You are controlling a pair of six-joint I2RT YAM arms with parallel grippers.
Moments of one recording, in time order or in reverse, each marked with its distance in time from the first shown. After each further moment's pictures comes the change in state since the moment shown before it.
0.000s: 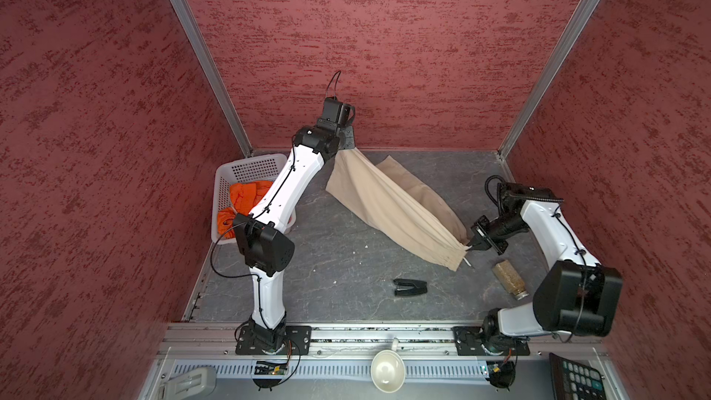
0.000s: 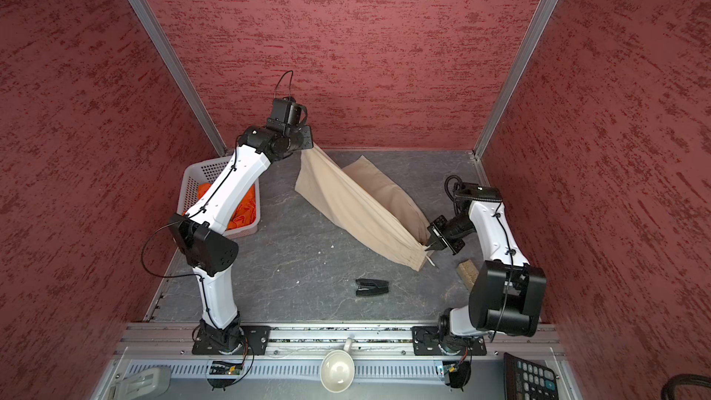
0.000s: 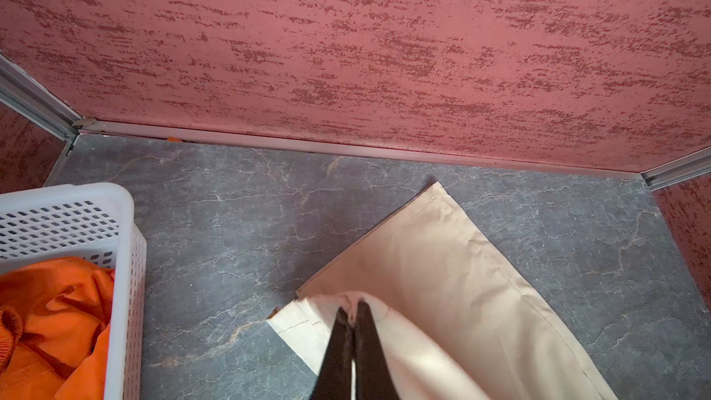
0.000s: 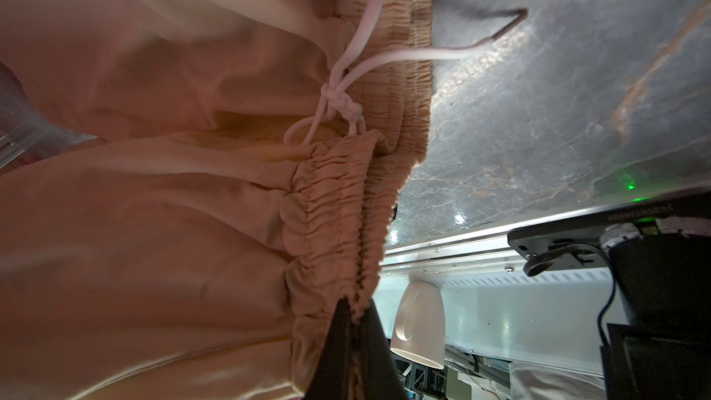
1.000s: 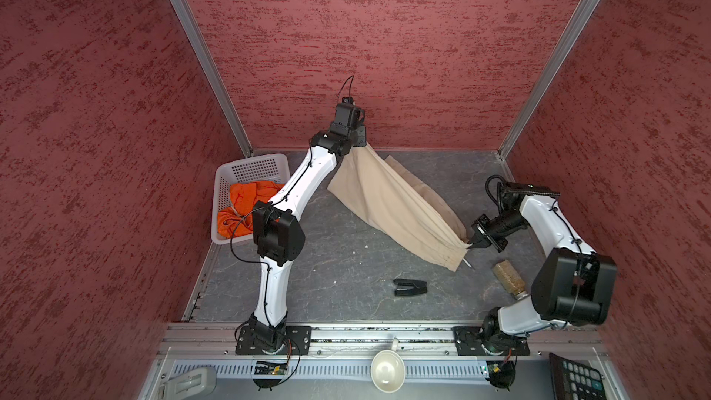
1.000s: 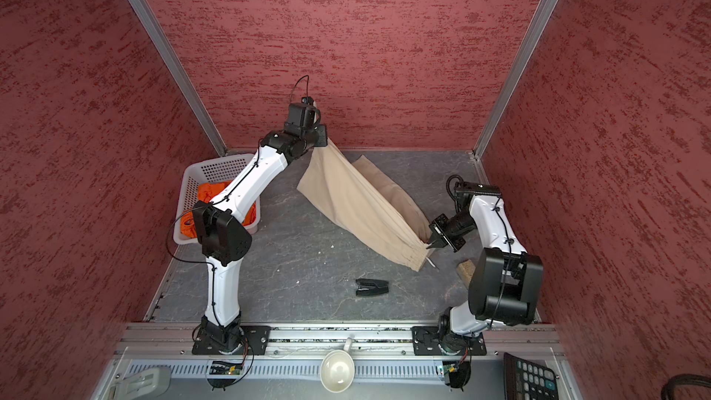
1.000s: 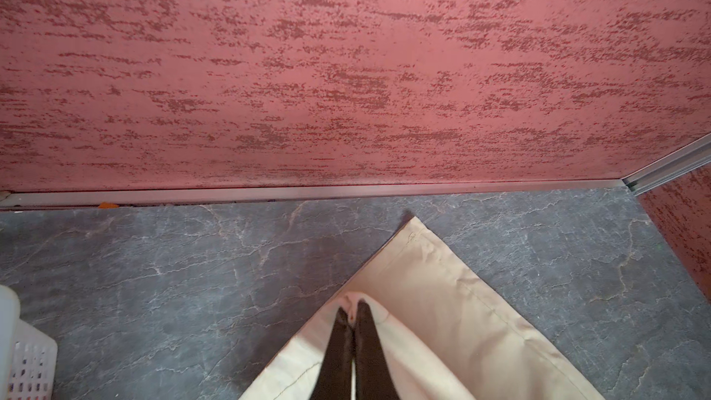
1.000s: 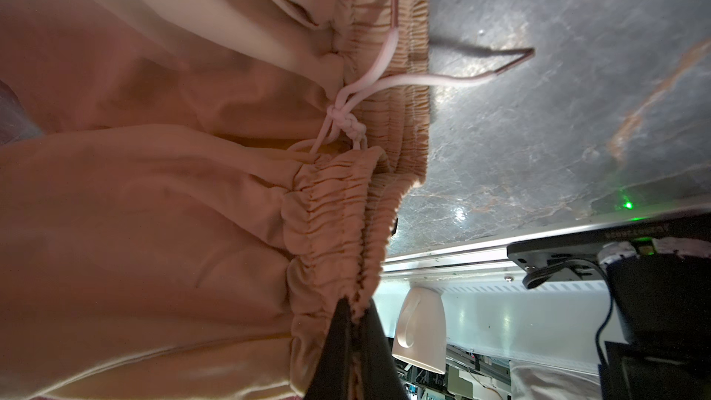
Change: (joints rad) left arm -0.015 0.156 0.019 0.265 0.046 0.093; right arm -0.031 0.078 0.014 0.029 0.000 -0.028
